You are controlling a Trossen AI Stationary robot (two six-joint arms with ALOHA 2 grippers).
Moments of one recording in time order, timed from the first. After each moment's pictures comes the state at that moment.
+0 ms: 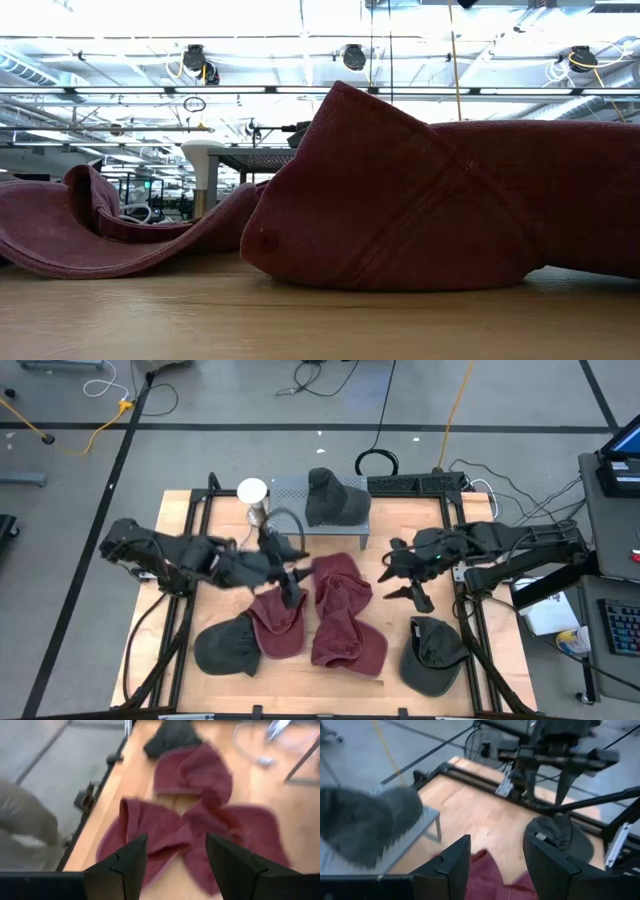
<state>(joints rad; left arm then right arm) -0.33 1.49 1.67 -0.72 -0.59 -0.51 0.13 1.12 1.23 -0.79 -0.19 0.04</state>
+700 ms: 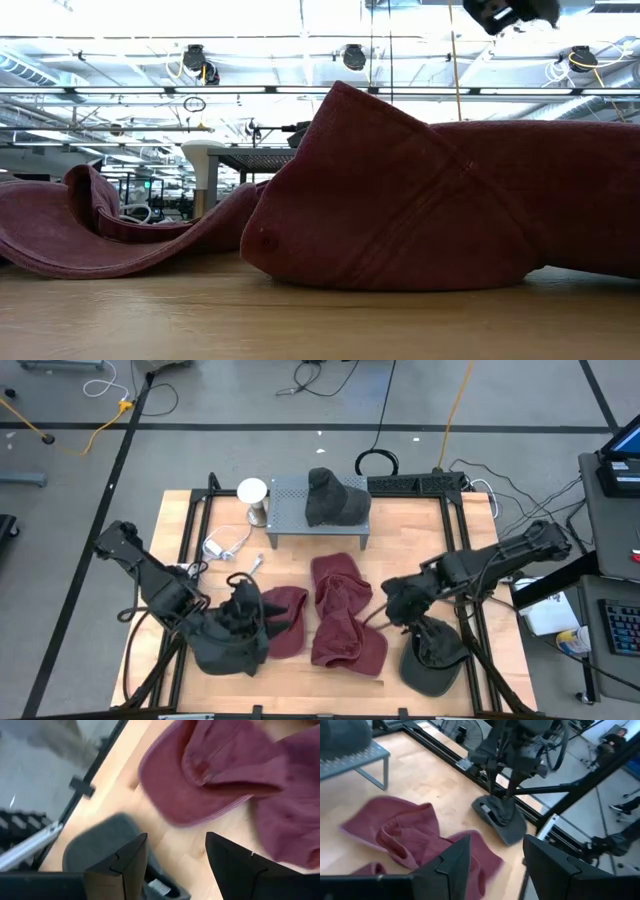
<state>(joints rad) -0.68 1.46 1.55 -0.69 -0.75 -1.00 0.33 1.34 1.23 -1.02 -0.29 -0.13</state>
